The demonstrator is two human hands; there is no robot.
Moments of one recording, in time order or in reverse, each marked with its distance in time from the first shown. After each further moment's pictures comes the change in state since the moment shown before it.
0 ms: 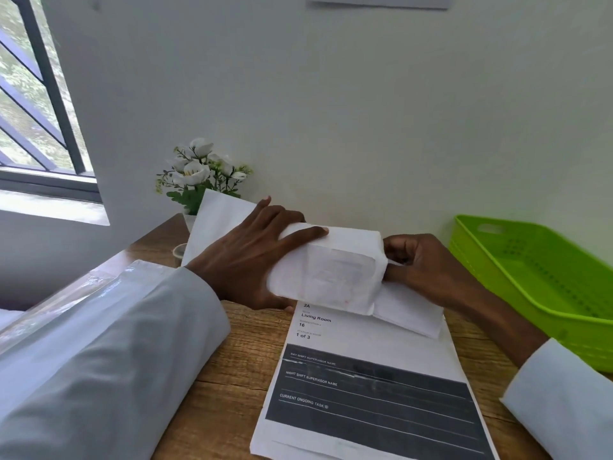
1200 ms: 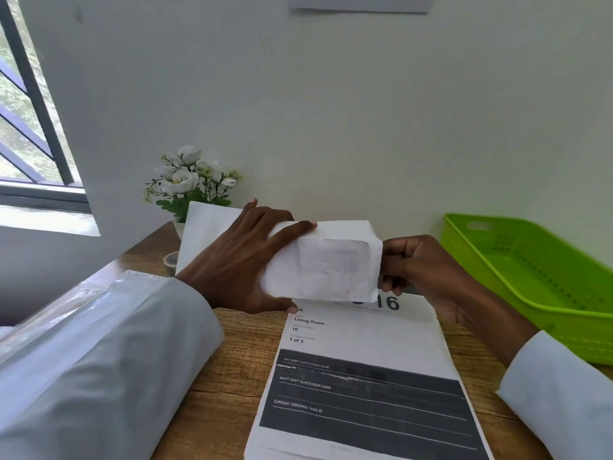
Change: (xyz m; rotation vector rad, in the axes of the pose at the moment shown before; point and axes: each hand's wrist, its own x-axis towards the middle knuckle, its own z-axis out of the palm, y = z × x) left_hand 0.002 0.006 -0.006 -0.045 0.044 -0.054; right_hand -0.008 -0.010 -0.001 0.361 0.057 0.238
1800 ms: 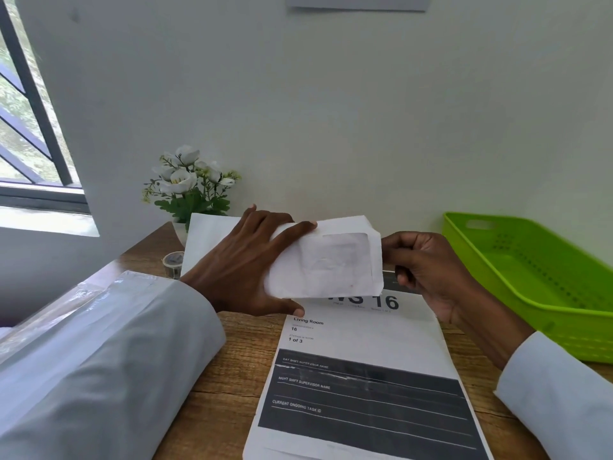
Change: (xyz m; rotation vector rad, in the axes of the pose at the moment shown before) left_hand 0.001 0.006 0.004 -0.051 -0.040 -0.063; right_hand 0.004 0.006 0.000 0.159 0.150 -0.023
